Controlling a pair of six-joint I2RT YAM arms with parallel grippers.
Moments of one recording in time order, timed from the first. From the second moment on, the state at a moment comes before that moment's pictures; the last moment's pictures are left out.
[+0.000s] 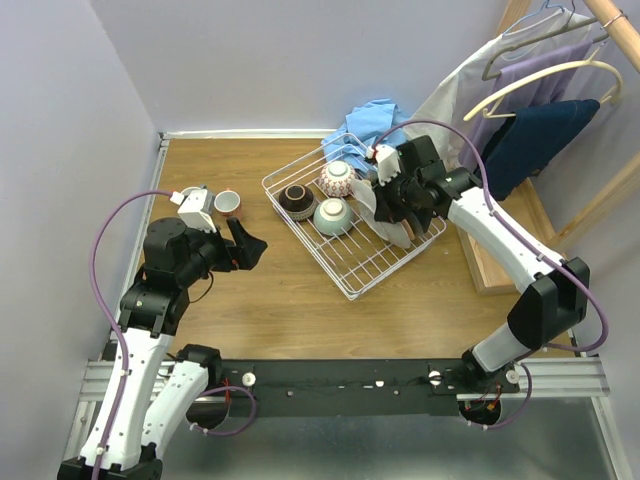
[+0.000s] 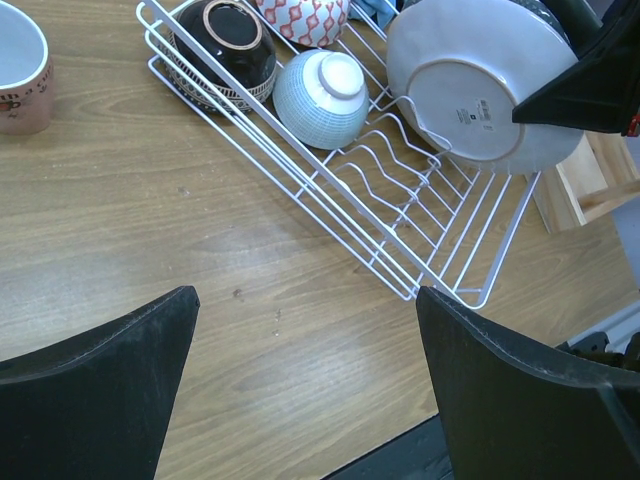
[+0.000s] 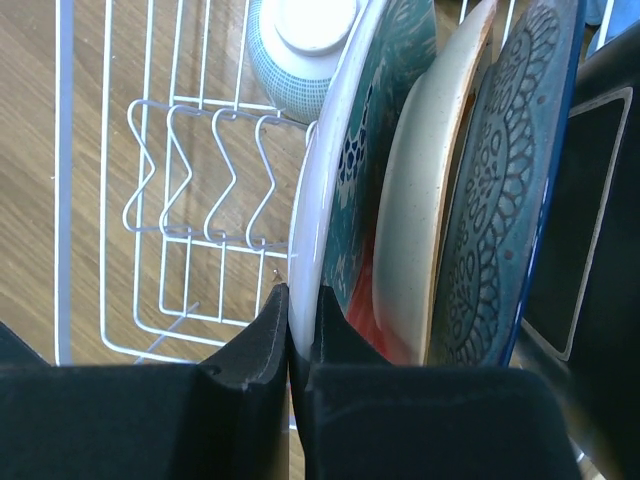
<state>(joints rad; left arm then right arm) -0.19 0.65 0.87 -0.61 0.32 -0.39 0.49 1.56 1.44 -0.75 -0.24 -0.17</state>
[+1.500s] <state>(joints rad) -0.20 0.72 0.95 -0.68 0.22 -0.51 0.84 1.44 1.61 -0.92 -0.36 -0.25</state>
